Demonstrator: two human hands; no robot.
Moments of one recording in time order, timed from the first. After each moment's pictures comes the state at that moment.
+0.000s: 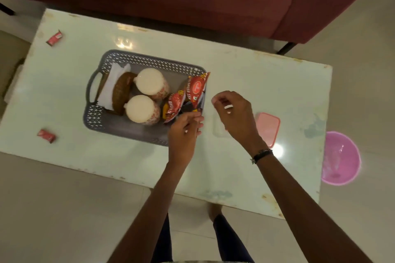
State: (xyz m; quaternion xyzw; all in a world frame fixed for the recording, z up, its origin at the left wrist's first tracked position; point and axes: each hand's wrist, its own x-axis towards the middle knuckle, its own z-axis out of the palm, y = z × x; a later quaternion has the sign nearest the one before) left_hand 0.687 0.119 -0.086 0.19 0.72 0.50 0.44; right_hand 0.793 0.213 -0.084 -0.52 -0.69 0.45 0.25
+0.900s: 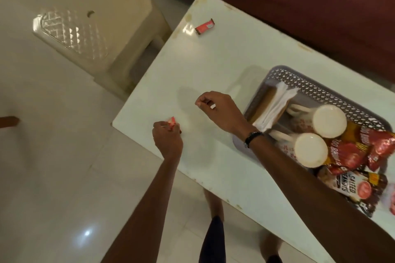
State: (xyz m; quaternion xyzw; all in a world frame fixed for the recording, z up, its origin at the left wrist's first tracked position) left_hand 0.293 -0.036 -0.205 -0.08 0.90 0.39 0.18; right_hand 0.360 0.114 -0.157 -0.28 -0.82 0.50 0.02
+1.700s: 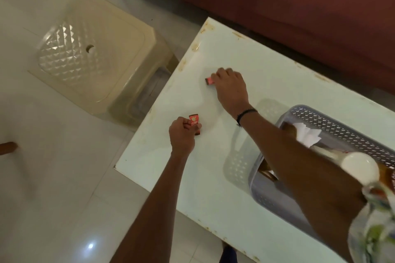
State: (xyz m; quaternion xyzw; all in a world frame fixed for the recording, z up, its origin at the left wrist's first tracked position) left_hand 0.206 0.053 -0.214 0.06 0.86 0.40 0.31; right_hand 0.241 0.227 -0.216 -0.27 -0.96 0.06 0.05
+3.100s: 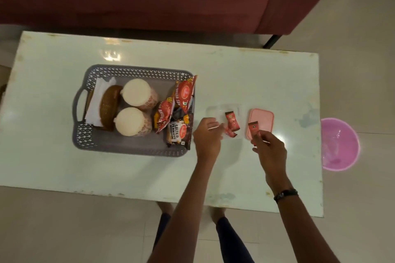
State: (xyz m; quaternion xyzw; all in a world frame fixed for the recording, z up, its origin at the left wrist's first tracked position) left_hand 0.746 0.157 -0.115 0.14 0.74 0.40 0.52; right_hand 0.886 0.157 -0.108 -0.76 -0.38 0.47 0.25
